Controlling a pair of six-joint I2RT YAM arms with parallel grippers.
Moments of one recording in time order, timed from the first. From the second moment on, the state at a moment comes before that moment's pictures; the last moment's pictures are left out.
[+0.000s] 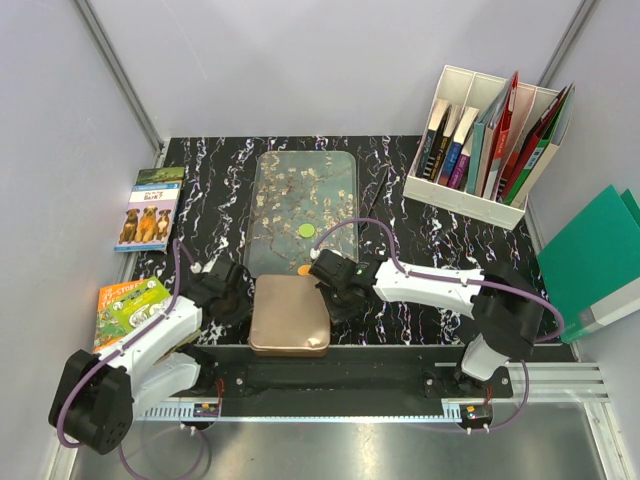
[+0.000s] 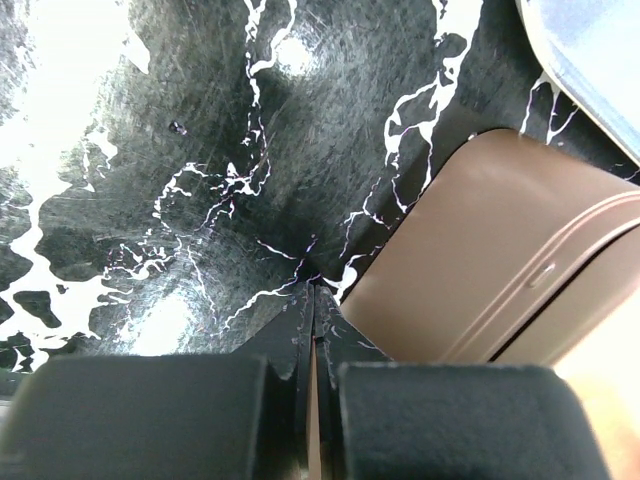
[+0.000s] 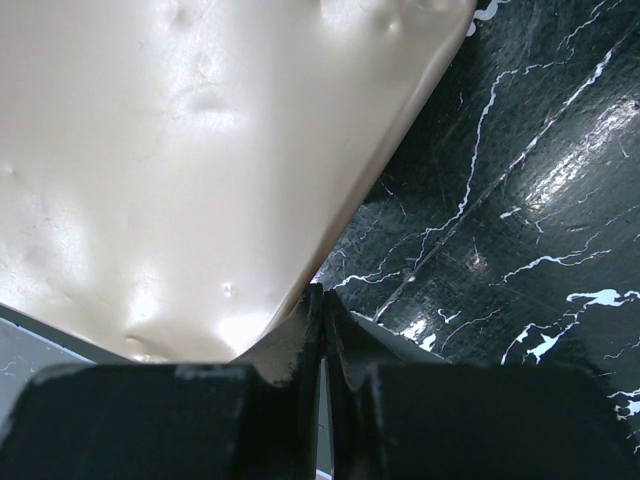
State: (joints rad) left arm -0.43 0.98 0.43 -0.65 -0.08 -1.00; right arm 1.07 1.64 1.09 -0.64 -0.02 0.64
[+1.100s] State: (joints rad) left arm -0.32 0.87 0.85 -0.83 -0.27 -0.69; right arm 1.06 1.32 1.10 -0.63 0.28 0.55
